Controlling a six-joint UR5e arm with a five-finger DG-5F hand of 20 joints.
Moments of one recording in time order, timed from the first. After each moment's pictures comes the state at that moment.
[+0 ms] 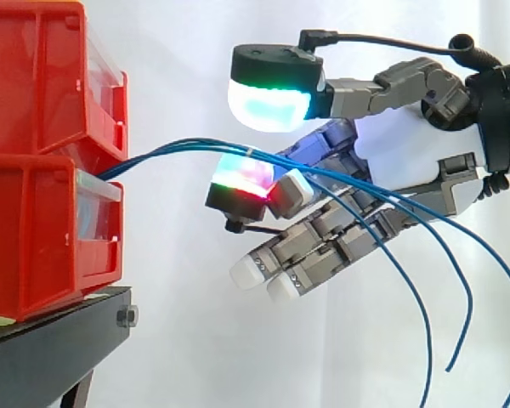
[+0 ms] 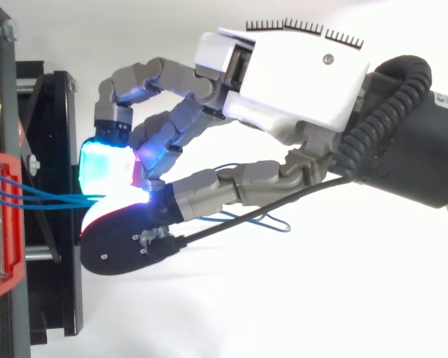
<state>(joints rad) 0.17 -2.32 -0.89 -3.27 -1.07 -0.06</state>
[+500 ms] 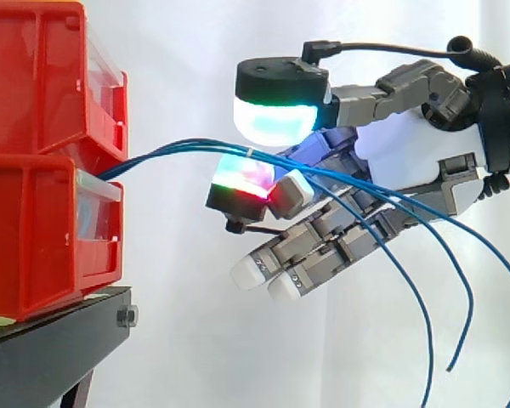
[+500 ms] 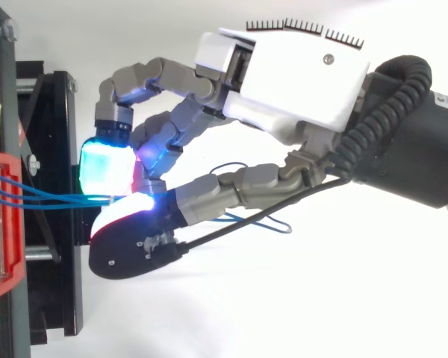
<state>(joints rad) 0.17 -2.32 -0.89 -3.28 -1.07 -0.06</state>
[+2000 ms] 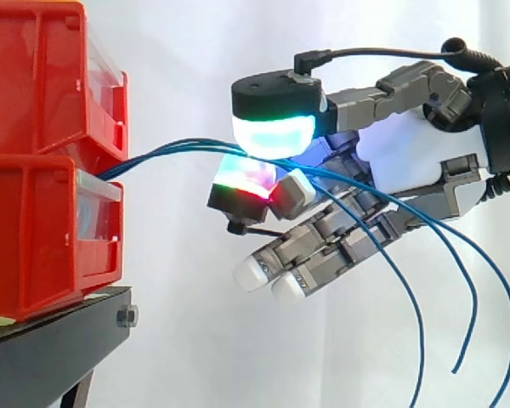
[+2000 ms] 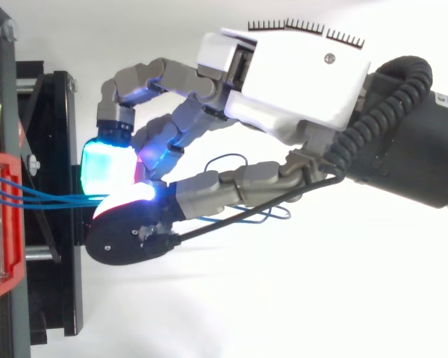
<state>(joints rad) 0.17 -2.32 -0.88 -3.28 -1.07 -0.03</state>
